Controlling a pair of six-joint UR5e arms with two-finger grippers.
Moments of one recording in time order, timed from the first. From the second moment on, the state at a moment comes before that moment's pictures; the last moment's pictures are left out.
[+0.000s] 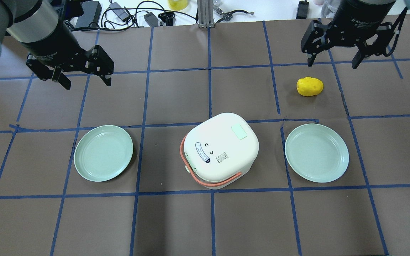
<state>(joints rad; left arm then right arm) -1.53 -1.54 -1.57 -1.56 1.56 0.00 1.52 -1.53 1.46 -1.49 -1.60 0.10</state>
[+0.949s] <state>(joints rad) -1.53 -1.54 -1.57 -1.56 1.56 0.00 1.52 -1.52 1.47 -1.49 -1.61 0.10</state>
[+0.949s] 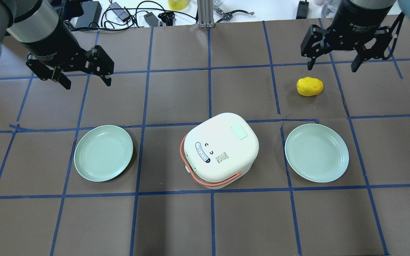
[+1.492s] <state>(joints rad) -1.53 -1.54 -1.57 -1.56 1.56 0.00 1.63 -1.51 1.47 -1.51 -1.59 0.11</state>
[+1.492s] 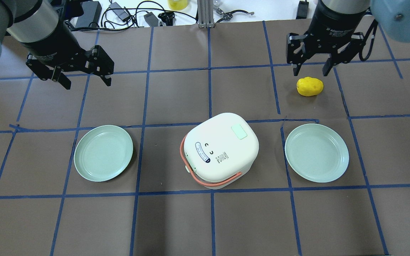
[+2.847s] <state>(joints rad) -1.53 -1.54 -1.57 -1.56 1.56 0.00 1.82 -1.42 1.65 -1.65 -1.46 0.16</state>
